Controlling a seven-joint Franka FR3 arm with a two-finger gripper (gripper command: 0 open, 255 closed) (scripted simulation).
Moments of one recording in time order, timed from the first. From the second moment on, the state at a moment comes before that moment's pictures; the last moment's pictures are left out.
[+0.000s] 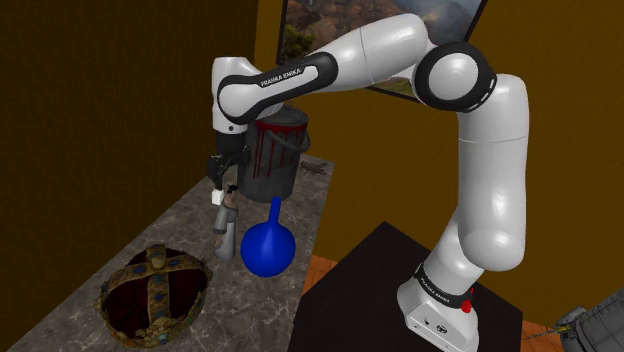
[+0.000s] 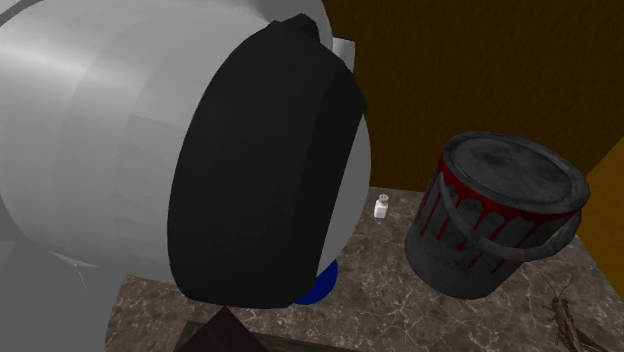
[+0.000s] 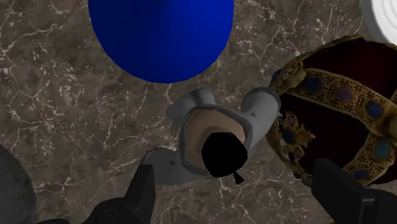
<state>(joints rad) 0.19 0.47 0.22 -1.69 0.00 2.04 0.15</state>
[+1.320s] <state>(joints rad) 0.20 0.50 0.21 -1.71 -0.01 2.09 0.15</state>
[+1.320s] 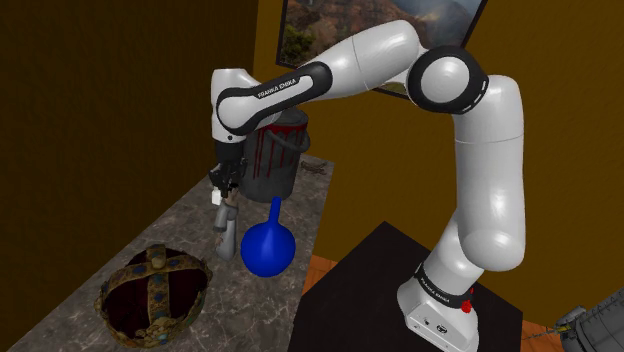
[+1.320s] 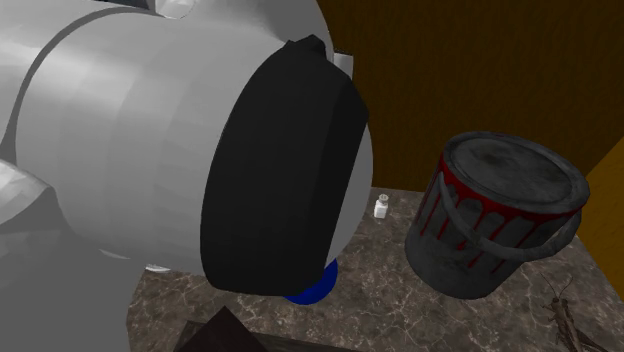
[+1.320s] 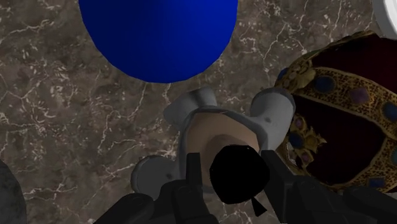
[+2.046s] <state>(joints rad) 0.19 0.44 0.22 -1.65 0.00 1.97 0.15</state>
